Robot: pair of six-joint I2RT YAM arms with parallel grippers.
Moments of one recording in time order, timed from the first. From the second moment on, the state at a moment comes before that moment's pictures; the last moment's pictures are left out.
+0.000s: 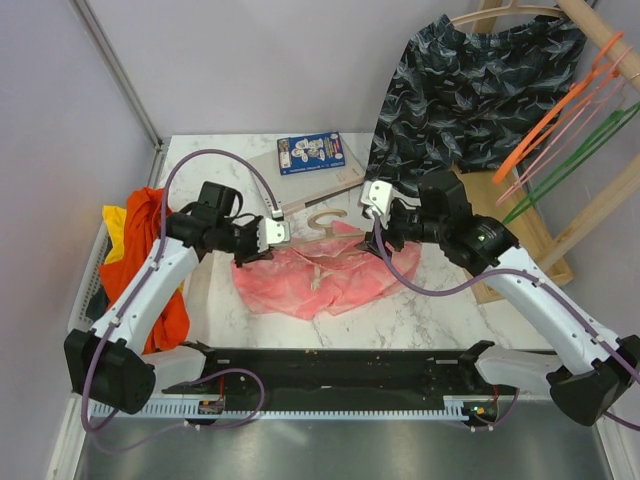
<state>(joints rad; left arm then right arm) -0.30 1.20 1.07 -0.91 0.63 1.07 0.59 1.14 1.17 -0.55 -0.49 -0.49</state>
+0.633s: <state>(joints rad) -0.48 1.21 1.16 -0.93 0.60 0.97 0.68 1.22 1.36 -0.57 -0.56 -0.54</state>
